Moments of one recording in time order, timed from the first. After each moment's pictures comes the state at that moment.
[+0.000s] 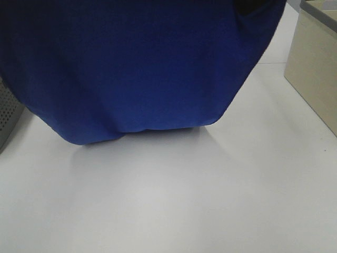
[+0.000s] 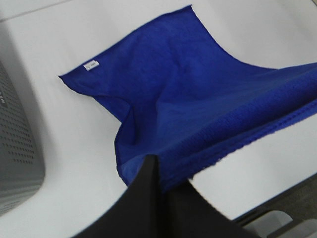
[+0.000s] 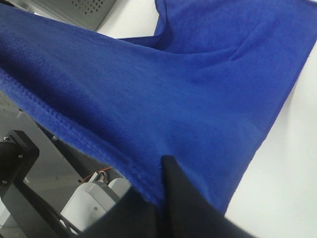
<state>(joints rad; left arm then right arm) -0.33 1.27 -1.51 -0.12 1.22 -0.01 0.31 1.45 -1.50 0.56 1.22 -0.23</state>
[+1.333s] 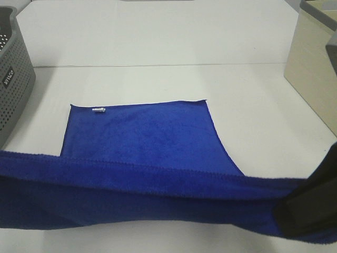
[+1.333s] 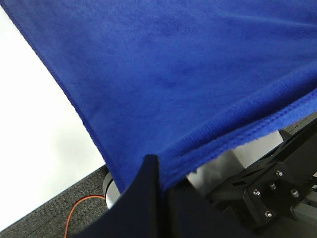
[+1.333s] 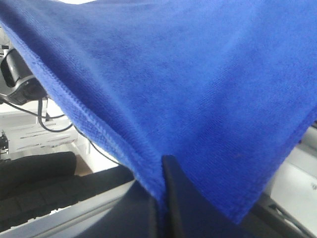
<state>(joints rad) -0.33 0.90 -0.87 -0.37 1.21 0.11 0.31 0.95 -0.69 0.85 1.21 -0.12</state>
